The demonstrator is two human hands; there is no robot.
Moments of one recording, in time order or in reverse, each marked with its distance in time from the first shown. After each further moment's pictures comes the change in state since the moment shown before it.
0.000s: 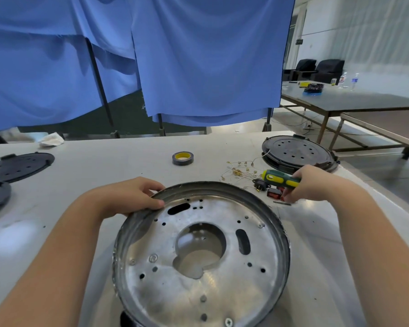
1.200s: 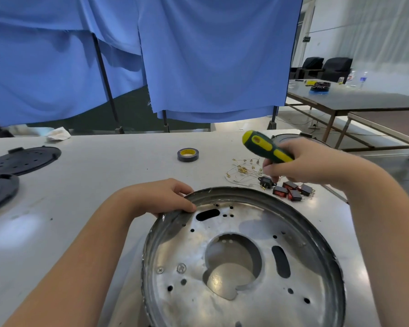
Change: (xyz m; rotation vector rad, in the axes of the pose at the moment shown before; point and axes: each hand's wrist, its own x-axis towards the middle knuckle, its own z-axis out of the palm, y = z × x) left_hand 0.002 0.026 0.031 0.045 -0.134 0.081; right_hand -0.038 -0.048 -0.028 0.304 -0.080 -0.412
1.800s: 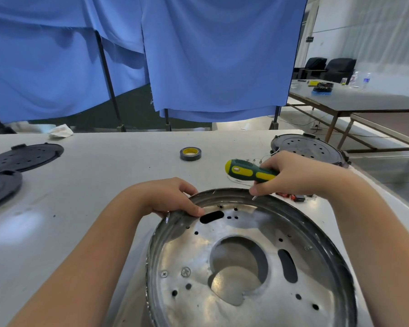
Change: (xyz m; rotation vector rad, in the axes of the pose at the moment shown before) left_hand 0.006 0.001 0.001 -0.051 0.003 -0.049; right_hand 0.007 -0.010 0.025 -0.172 -0.083 0.023
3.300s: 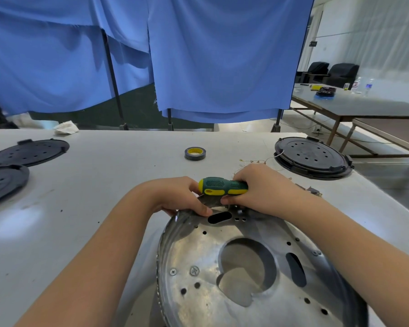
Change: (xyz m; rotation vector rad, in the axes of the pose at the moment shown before) left_hand 0.003 0.002 0.002 0.017 -0.010 0.004; right_hand 0.020 -0.029 0.051 -0.241 0.173 -0.240
